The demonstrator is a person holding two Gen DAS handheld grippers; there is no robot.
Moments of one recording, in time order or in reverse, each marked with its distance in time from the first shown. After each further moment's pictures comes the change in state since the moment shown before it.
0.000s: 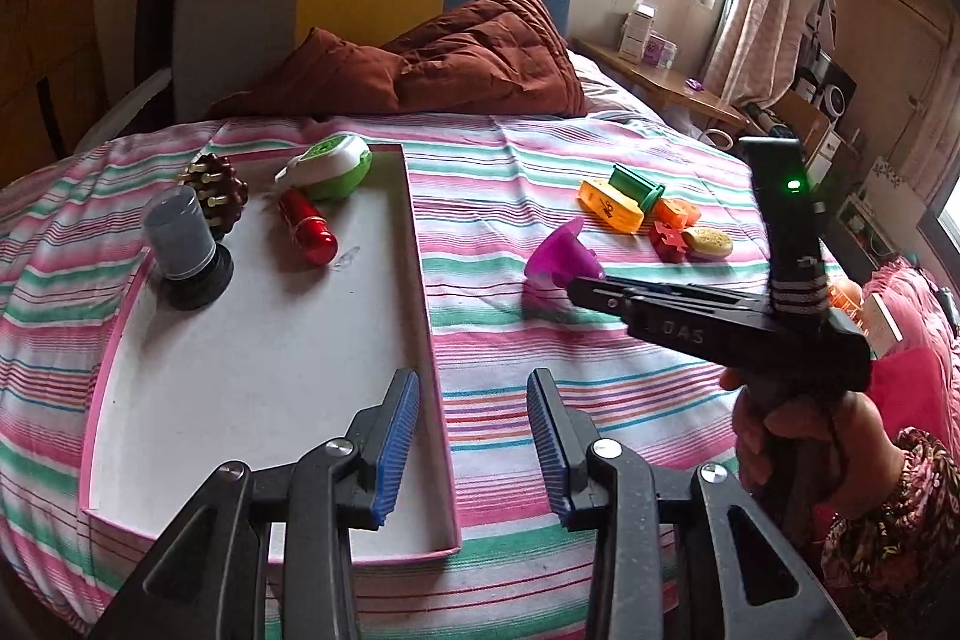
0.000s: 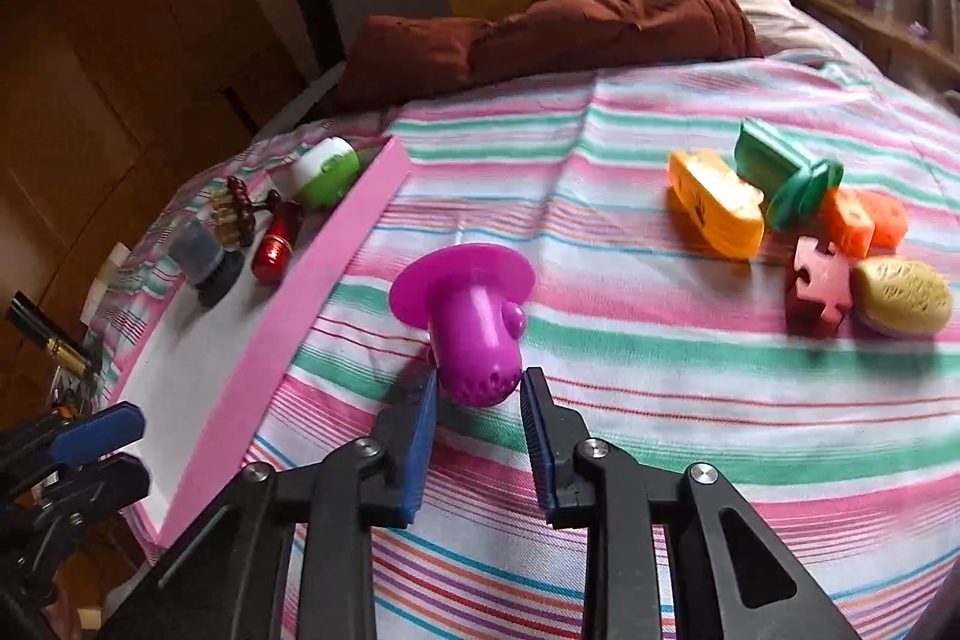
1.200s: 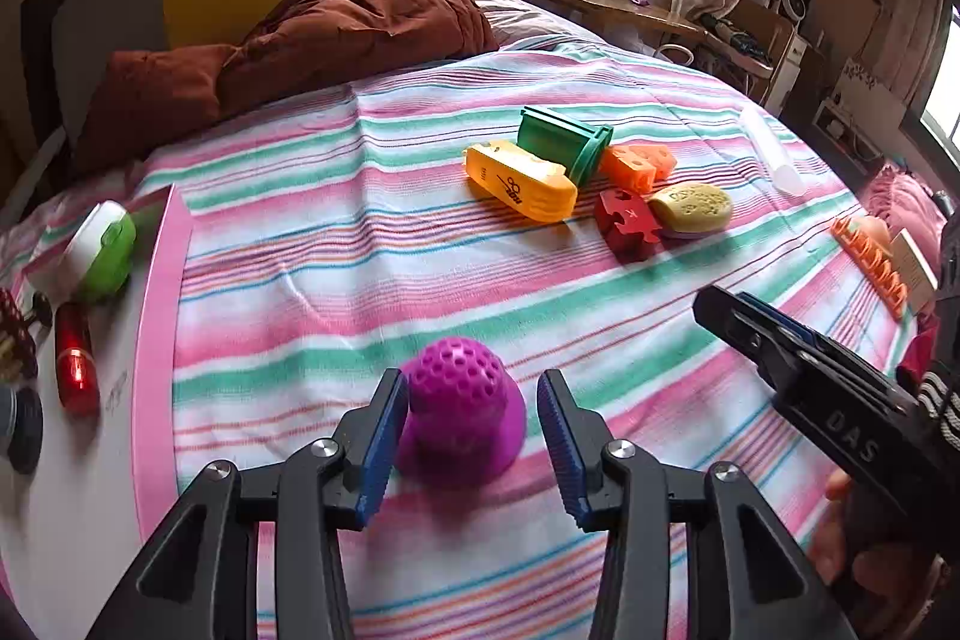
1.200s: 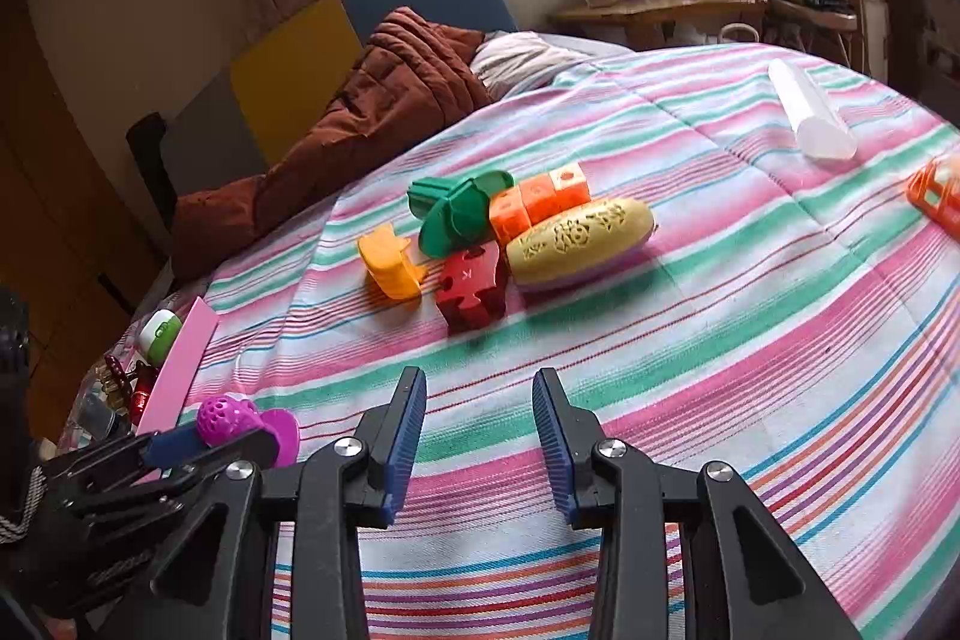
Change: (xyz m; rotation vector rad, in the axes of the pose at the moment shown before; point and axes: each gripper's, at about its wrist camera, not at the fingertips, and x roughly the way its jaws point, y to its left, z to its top) left arm 0.130 -0.098 0.047 0.217 0.113 -0.027; right arm -0.062 -0.097 -0.048 0.378 -0.265 -0.265
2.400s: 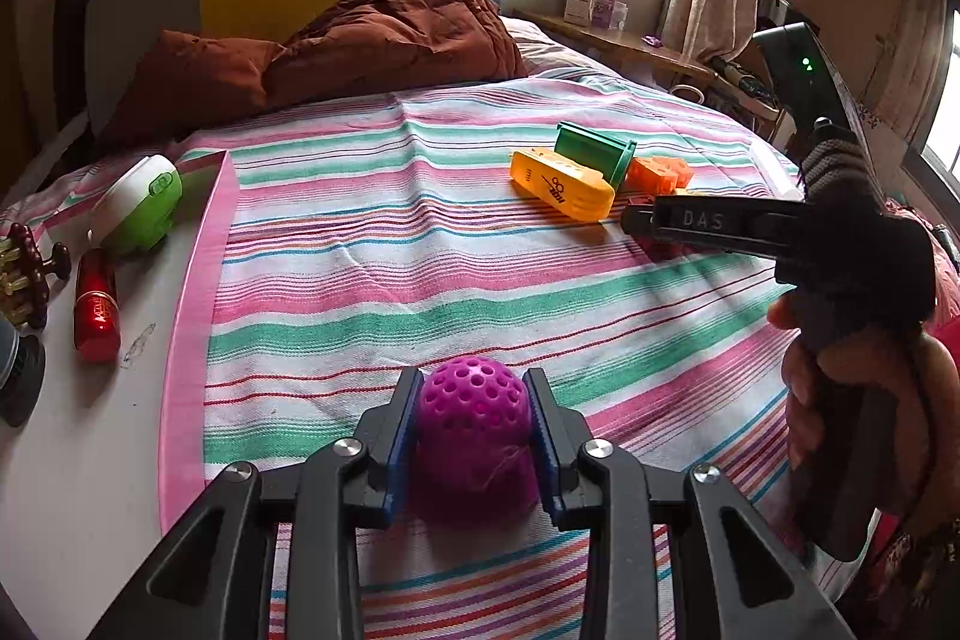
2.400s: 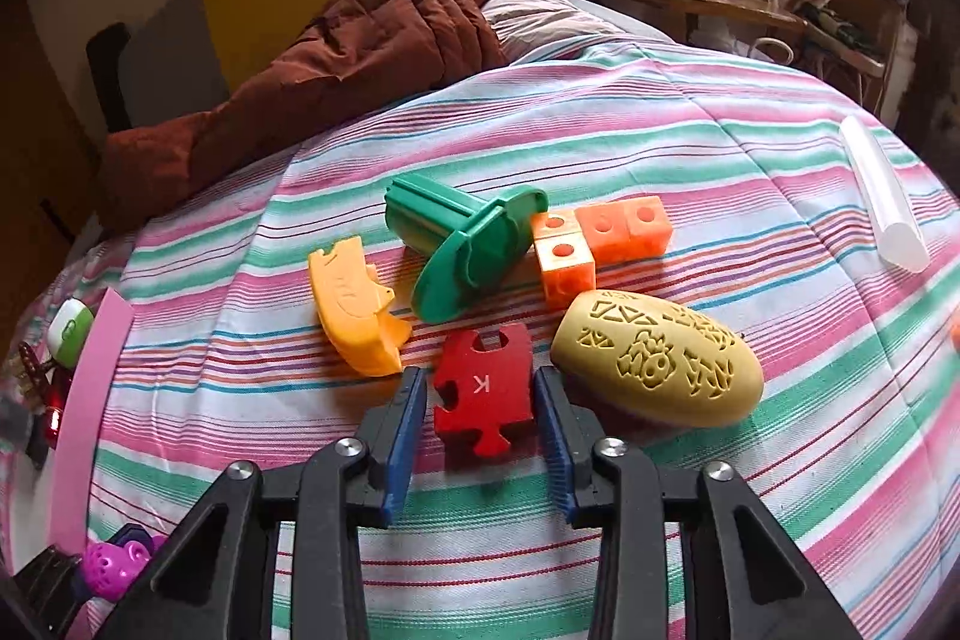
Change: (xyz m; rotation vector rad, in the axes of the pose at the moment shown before) left arm -0.011 0.025 -0.032 -0.069 -0.105 -0.012; right arm 0.076 0.029 0.052 -0.154 0.140 -0.147
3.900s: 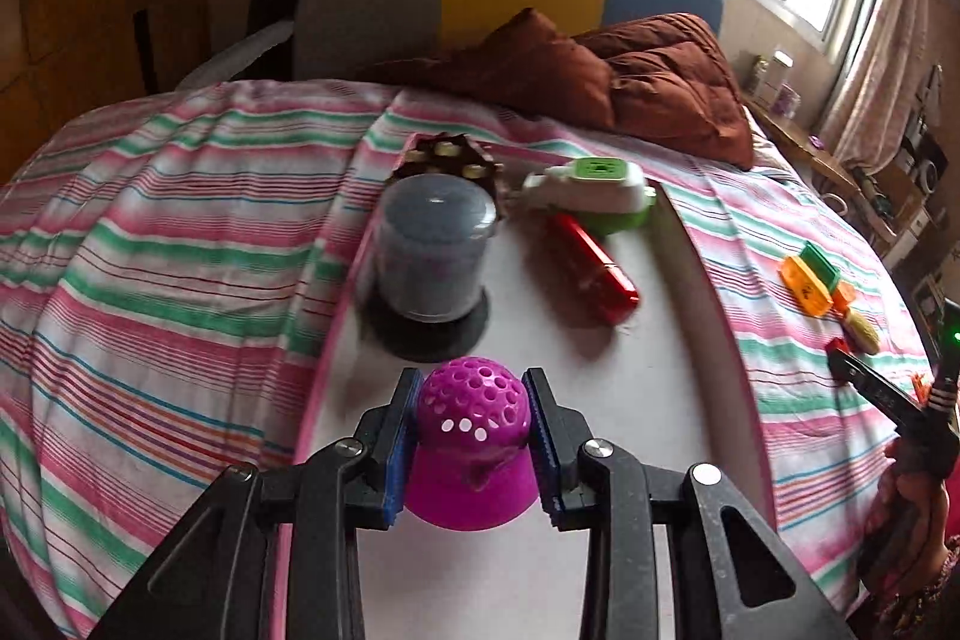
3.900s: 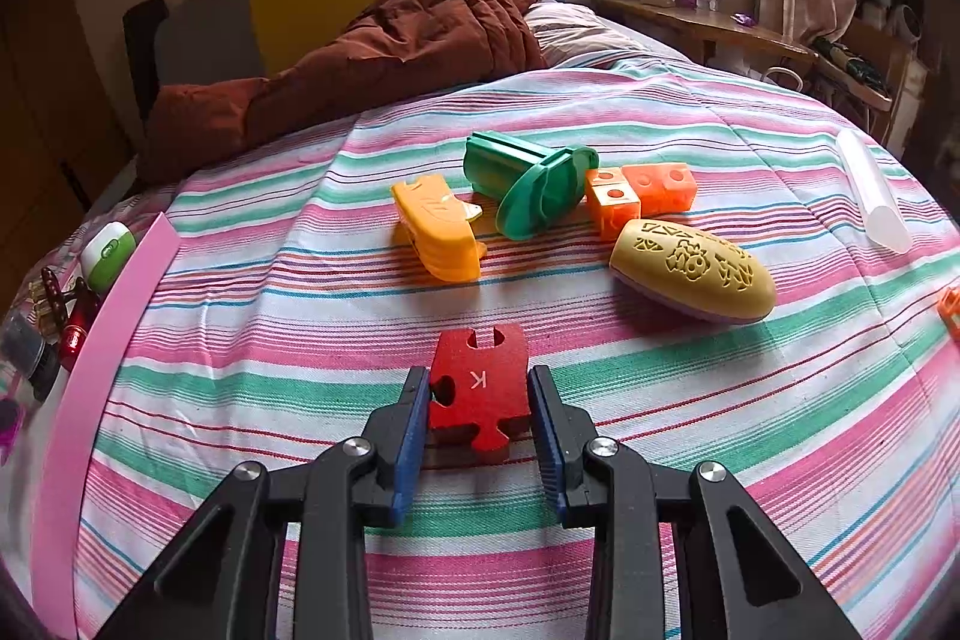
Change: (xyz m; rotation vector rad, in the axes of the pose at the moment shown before) left arm -0.088 0.208 -0.032 -0.336 0.002 0.229; right arm -0.026 0.031 -0.041 -0.073 -0.038 0.001
